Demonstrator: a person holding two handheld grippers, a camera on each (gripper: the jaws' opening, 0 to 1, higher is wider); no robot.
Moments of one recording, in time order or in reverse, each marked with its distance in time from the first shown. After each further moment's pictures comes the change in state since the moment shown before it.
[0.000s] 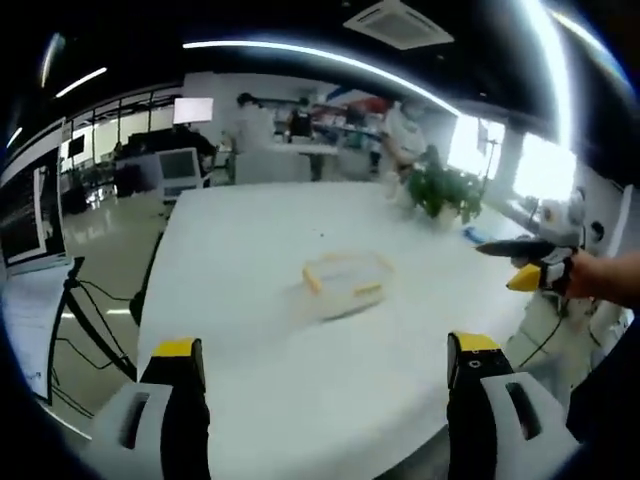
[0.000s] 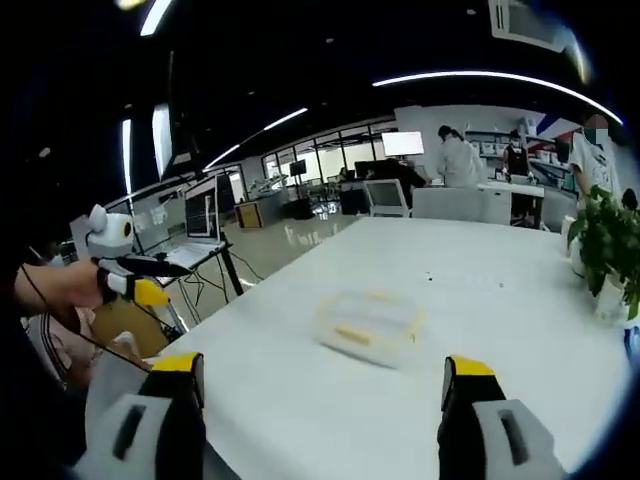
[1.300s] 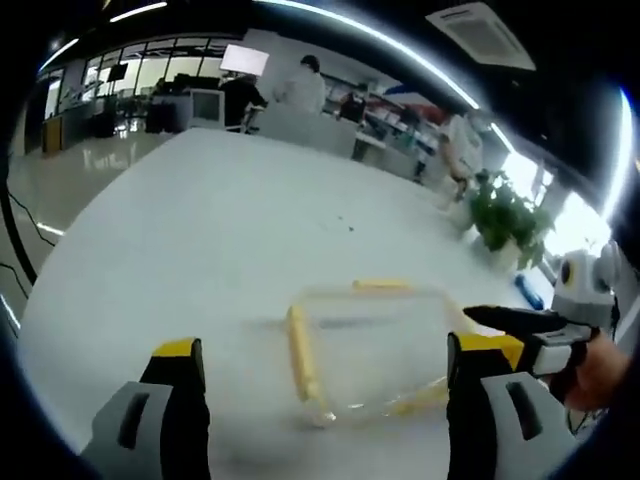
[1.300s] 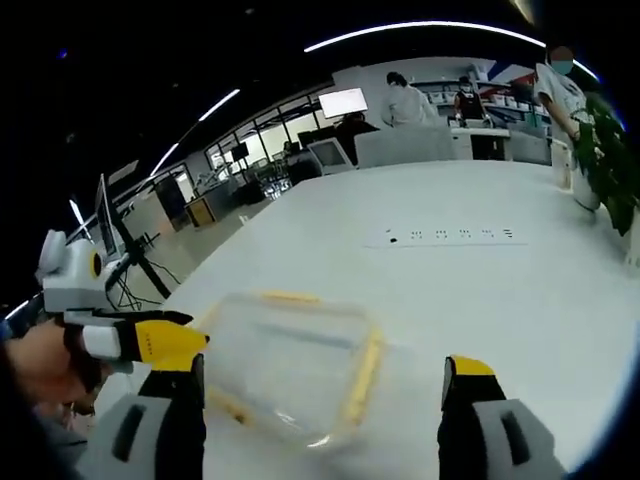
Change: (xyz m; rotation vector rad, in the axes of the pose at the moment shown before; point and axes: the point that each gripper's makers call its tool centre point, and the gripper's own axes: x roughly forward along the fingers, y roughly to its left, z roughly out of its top) left arm 0.265 0.021 0.015 -0.287 0.022 0.093; right arm 0.195 -0.134 -0.015 0.196 0.102 -0.136
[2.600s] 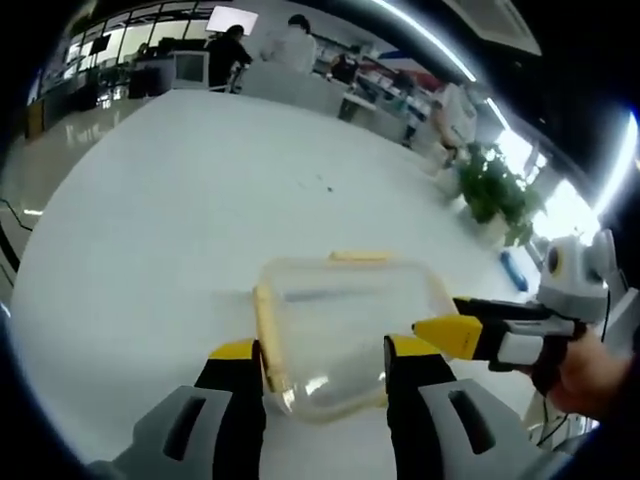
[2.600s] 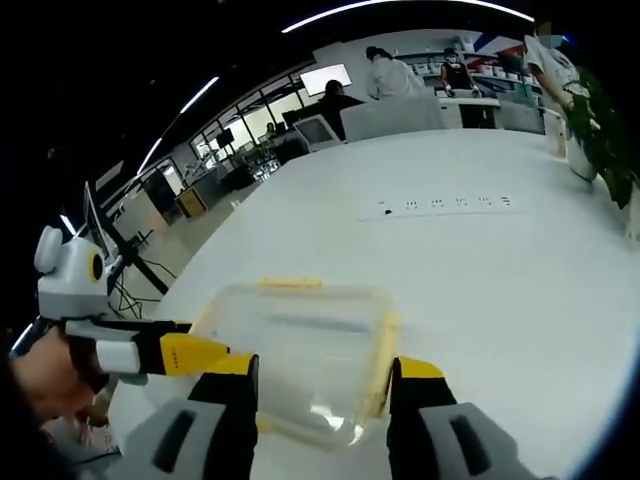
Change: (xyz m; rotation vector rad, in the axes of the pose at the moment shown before) left arm 0.016 -0.019 -0.022 -0.030 0.194 -0.055; right arm 0.014 0.001 -0.012 0.094 0.110 -0.019
